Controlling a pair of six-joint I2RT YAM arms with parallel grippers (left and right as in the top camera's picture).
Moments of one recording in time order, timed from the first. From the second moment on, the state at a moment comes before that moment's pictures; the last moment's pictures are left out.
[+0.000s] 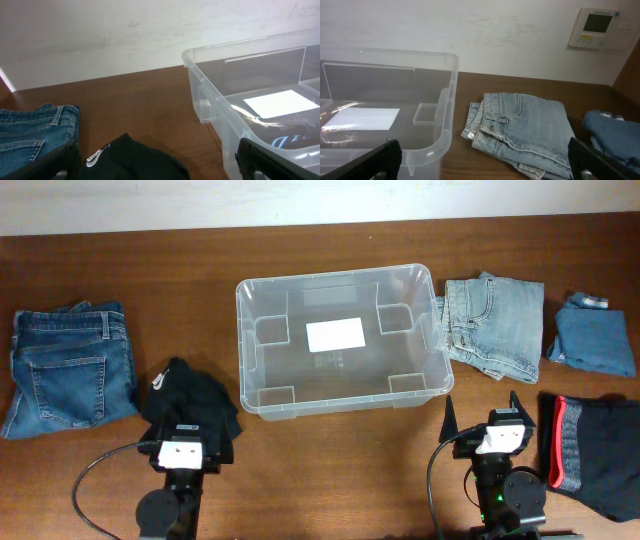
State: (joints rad) left arm -0.09 0.02 0.01 -0.08 -0.05 0.12; right arm 0.08 0.01 0.01 -0.06 0.10 -0.08
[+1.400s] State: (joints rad) left arm -0.09 0.02 0.01 -0.08 -0.05 0.12; right arm 0.08 0.01 0.01 -0.06 0.10 -0.08
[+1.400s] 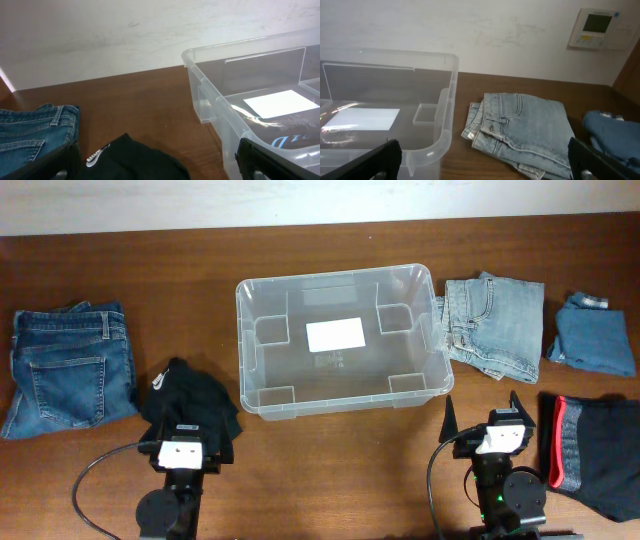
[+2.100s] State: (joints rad) left arm -0.09 0.02 0.01 -0.08 -0.05 0.12; right arm 0.08 0.23 0.58 -0.24 0.05 -0.07
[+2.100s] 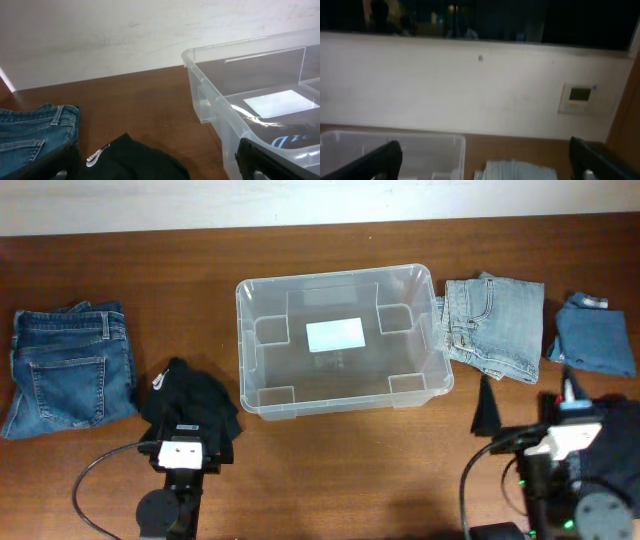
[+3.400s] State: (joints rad) left arm -0.09 0.01 0.01 -0.08 -0.05 0.12; right arm -0.40 1.62 1.58 -0.99 -0.25 -0.09
